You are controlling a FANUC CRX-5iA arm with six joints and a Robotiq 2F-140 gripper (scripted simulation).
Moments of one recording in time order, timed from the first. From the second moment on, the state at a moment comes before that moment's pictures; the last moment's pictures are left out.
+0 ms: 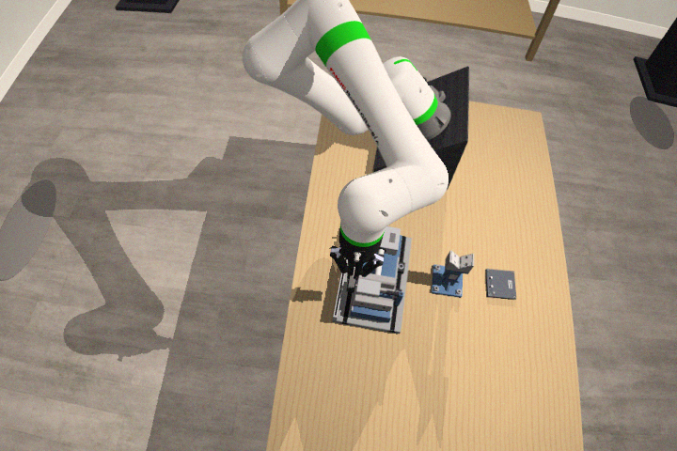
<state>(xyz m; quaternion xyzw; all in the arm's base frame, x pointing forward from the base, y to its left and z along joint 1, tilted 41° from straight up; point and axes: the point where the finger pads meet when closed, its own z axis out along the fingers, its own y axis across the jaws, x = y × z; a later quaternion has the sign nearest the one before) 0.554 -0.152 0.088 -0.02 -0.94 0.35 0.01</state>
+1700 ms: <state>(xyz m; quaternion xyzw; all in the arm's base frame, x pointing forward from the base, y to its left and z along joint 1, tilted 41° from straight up) 0.554 -0.156 0.084 -0.02 -0.94 0.35 0.01</state>
